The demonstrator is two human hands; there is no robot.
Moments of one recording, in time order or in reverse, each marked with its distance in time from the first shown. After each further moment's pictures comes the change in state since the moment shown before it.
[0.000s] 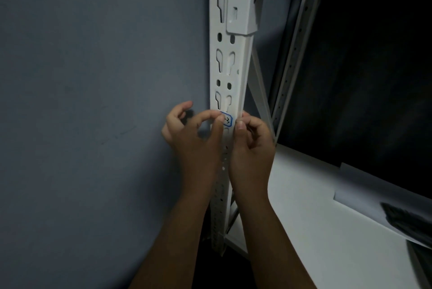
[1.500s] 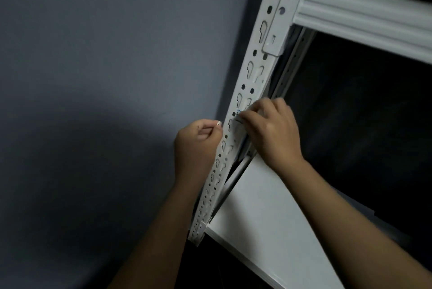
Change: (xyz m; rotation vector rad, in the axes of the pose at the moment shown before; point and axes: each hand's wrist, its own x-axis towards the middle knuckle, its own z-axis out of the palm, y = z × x) left_hand -0.006 -0.001 -0.060 -0.252 -0.179 -0.240; right_hand 0.036 -0.042 -0.032 -1.203 -0.324 -1.164
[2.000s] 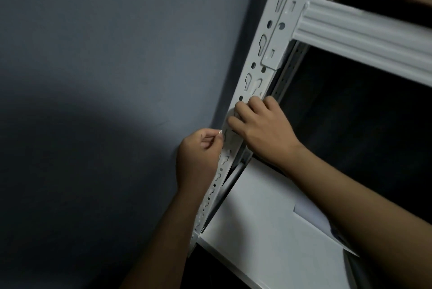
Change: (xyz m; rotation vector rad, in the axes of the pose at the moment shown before) left_hand 0.010 -0.013 0.017 -0.033 -0.009 0.010; right_hand 0.039 0.008 -0.010 -0.472 -0.123 -0.514
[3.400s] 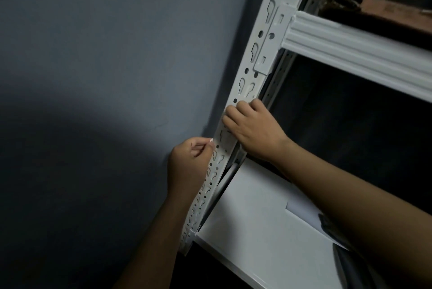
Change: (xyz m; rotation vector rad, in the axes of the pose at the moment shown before) left_hand -0.013 0.000 -0.018 -0.062 -0.043 -0.036; right_hand 0.001 0.001 0.000 0.001 -0.102 -0.051
